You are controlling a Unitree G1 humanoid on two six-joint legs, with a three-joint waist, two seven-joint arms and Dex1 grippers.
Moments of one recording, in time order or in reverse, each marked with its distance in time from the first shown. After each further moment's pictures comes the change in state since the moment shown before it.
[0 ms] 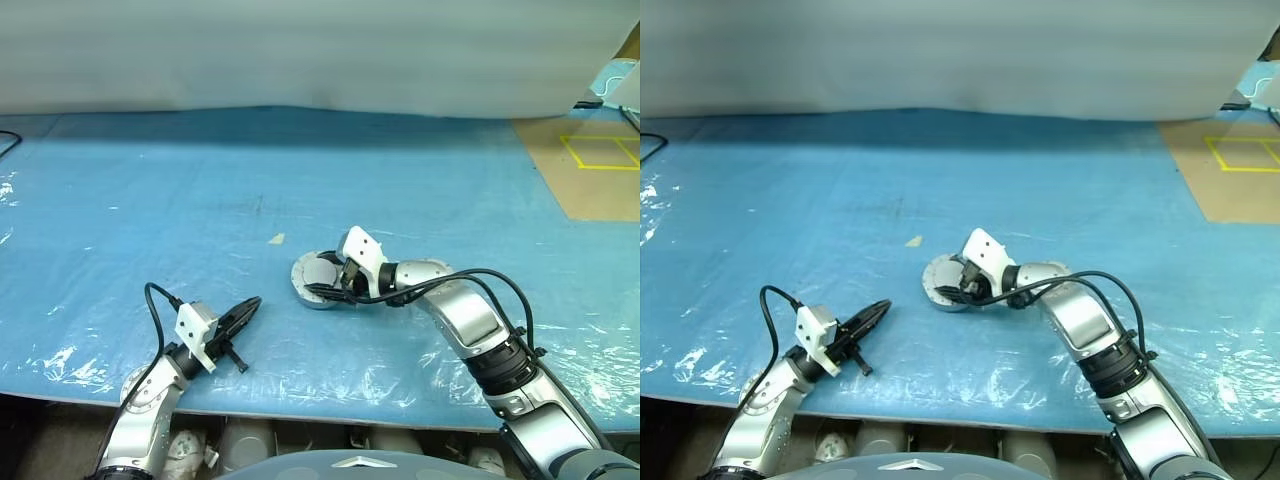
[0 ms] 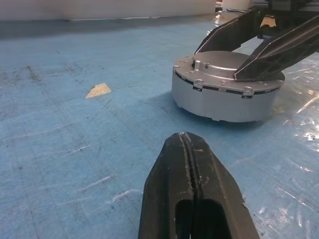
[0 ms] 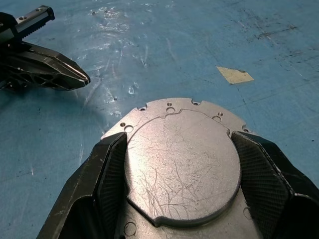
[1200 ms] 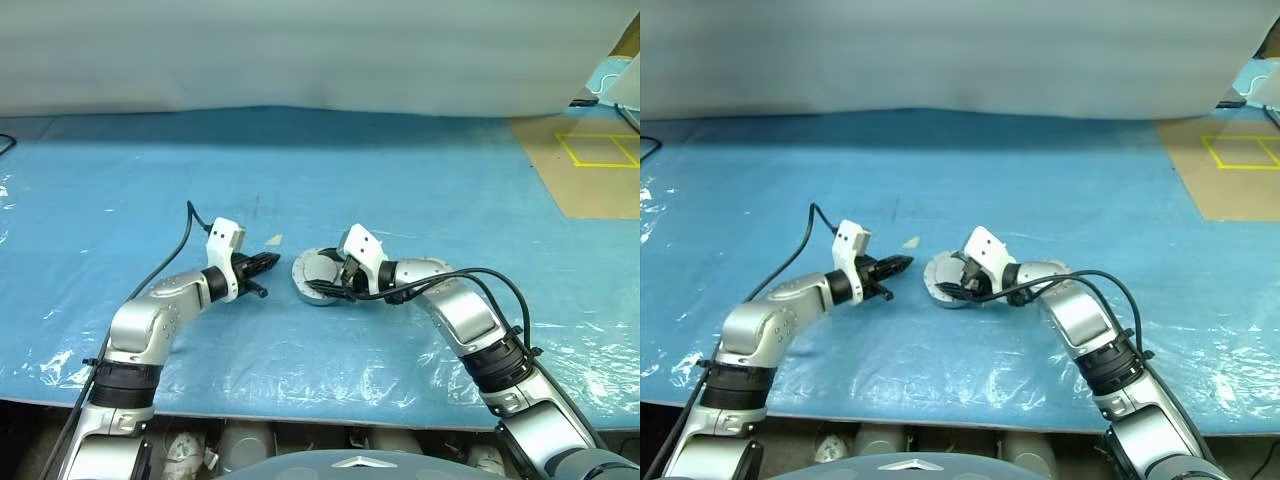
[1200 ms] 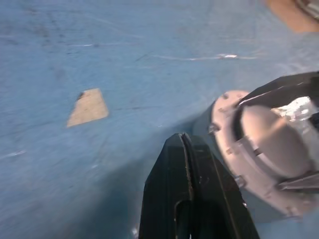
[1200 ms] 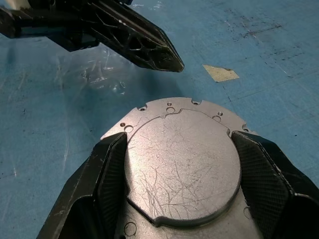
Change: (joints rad) left arm -0.500 0.067 0.048 -0.208 -0.277 1.209 0.232; right arm -0.004 0.021 -0.019 0.034 -0.020 -0.017 0.005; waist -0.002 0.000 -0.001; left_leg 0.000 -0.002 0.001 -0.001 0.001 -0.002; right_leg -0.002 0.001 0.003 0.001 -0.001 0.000
